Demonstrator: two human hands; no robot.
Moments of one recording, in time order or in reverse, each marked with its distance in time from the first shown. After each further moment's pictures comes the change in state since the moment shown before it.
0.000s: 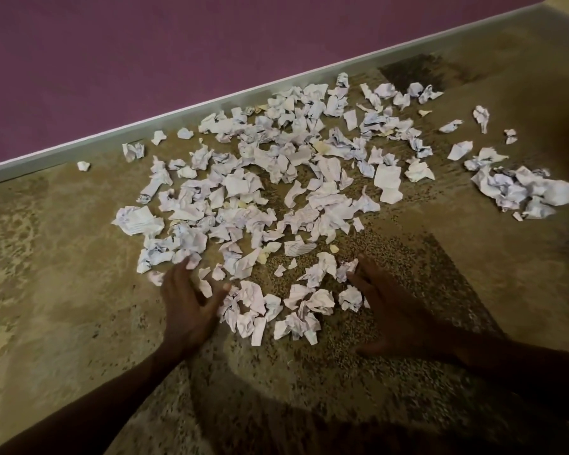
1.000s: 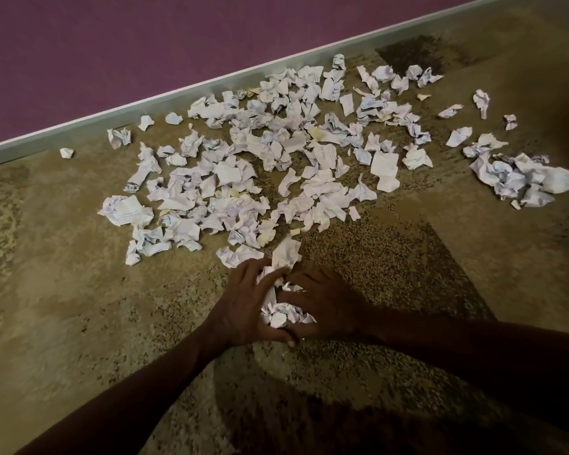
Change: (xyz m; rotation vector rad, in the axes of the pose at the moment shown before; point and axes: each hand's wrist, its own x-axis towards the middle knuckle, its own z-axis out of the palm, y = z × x) left_hand -0.010 0.047 0.049 0.307 -0.317 0.735; right_hand 0.069 -0.058 0.033 -0.073 0.177 -0.352
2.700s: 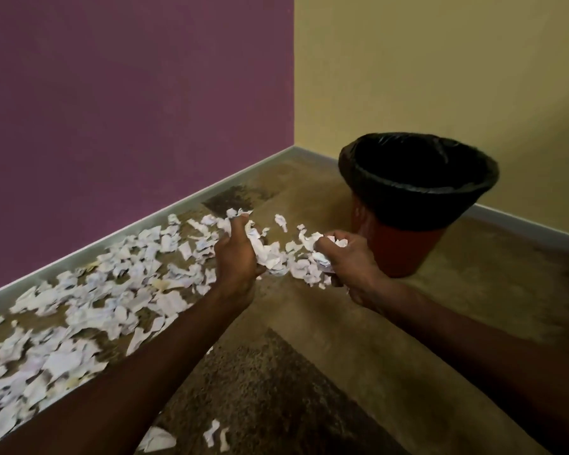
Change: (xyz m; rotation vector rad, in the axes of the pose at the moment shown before) left_hand 0.249 0.292 -0.145 -1.502 0.240 -0.375; right_hand -0.129 0.110 -0.286 0.900 1.041 1.184
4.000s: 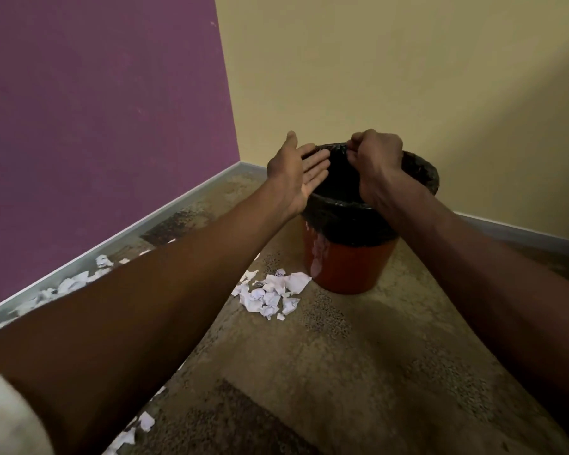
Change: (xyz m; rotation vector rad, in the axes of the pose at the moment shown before) left_hand 0.071 0.038 0.226 -0.162 -0.629 -0.218; right_hand 0.140 -0.121 -0.120 0.335 0.478 -0.138
